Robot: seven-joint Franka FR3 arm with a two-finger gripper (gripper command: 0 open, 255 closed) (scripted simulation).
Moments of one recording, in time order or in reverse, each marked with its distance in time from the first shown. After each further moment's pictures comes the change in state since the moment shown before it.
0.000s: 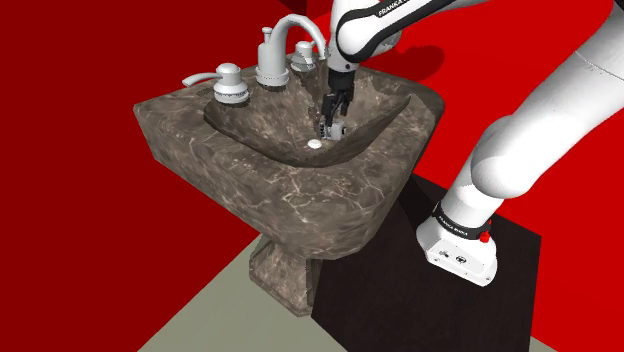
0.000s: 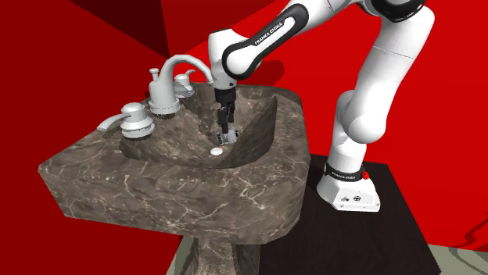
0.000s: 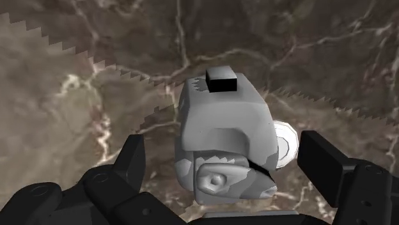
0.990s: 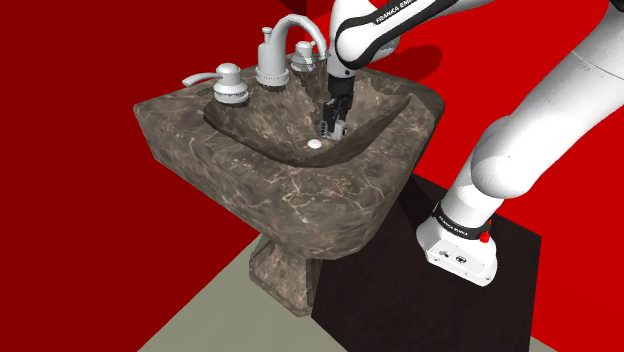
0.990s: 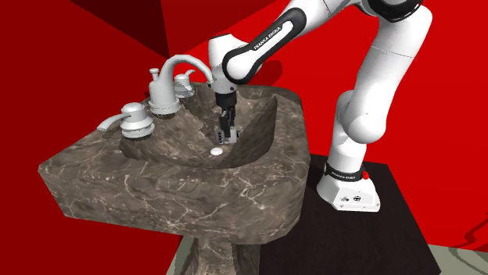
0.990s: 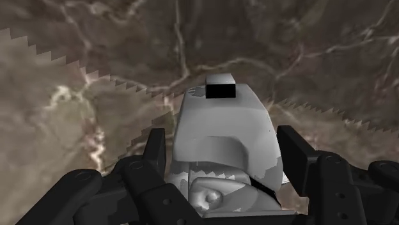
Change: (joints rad) arm 0.002 0.020 -0.002 -0.018 -0.001 0.021 -0.001
